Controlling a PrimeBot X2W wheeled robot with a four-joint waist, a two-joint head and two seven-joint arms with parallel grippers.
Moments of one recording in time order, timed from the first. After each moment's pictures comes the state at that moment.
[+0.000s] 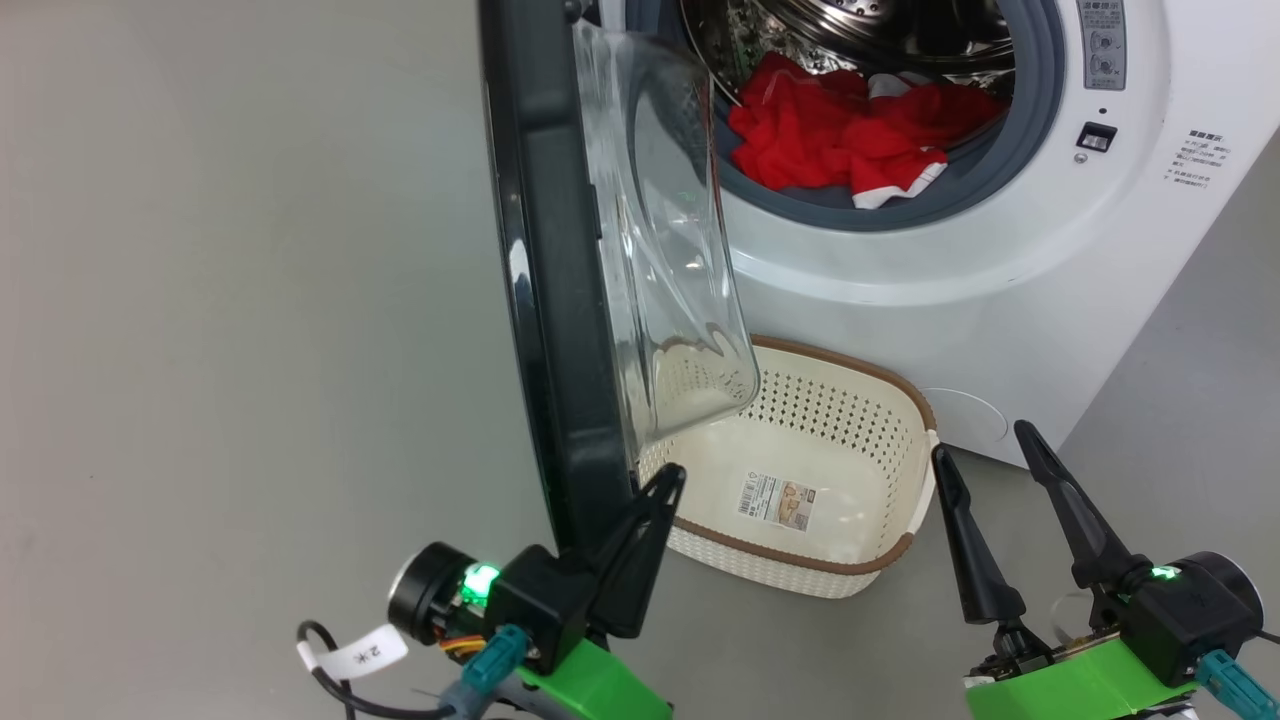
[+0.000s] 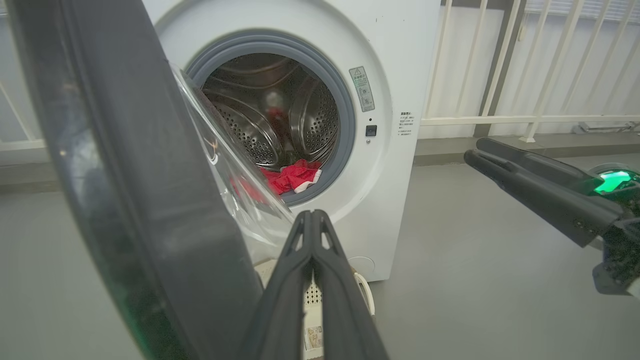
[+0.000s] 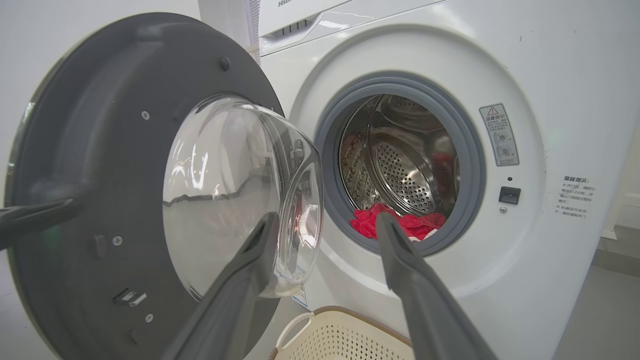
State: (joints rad) left arm -0.27 0.07 -0.56 0.03 -0.22 0.05 -0.04; right arm 0.04 -0.05 0.05 -0.05 0.20 0.12 -0.26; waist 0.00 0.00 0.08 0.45
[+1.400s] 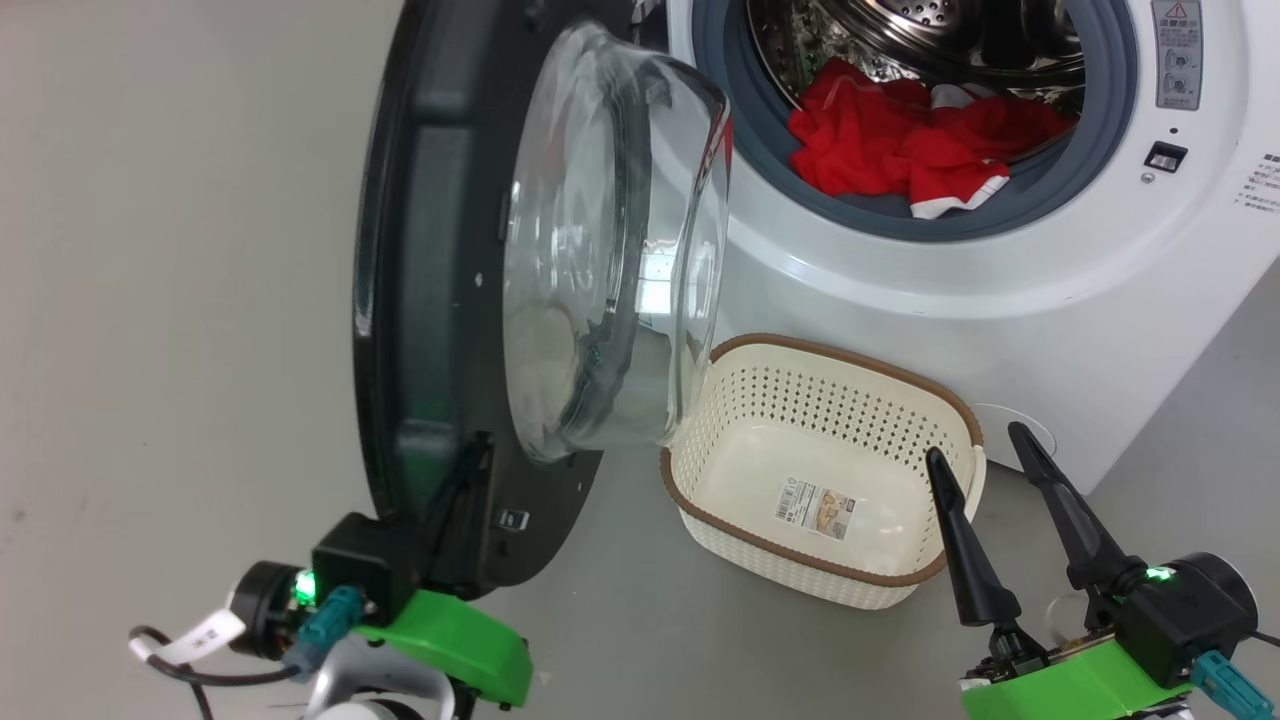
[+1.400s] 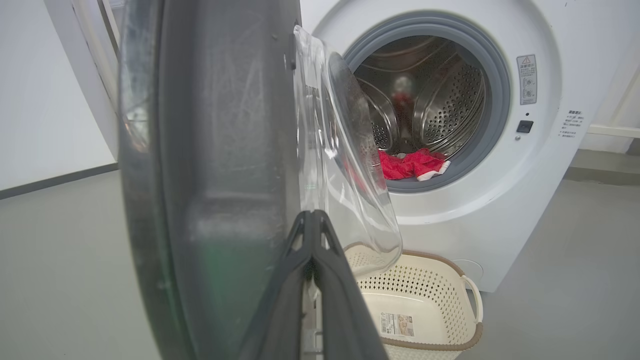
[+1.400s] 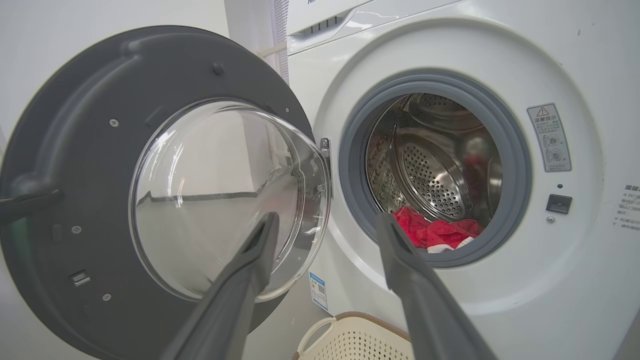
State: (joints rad) left arm -0.24 0.16 -0.38 0.05 -0.29 0.20 -0.02; right arm 0.04 -0.05 0.06 -0.05 0.19 0.12 -0.26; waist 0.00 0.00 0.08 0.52
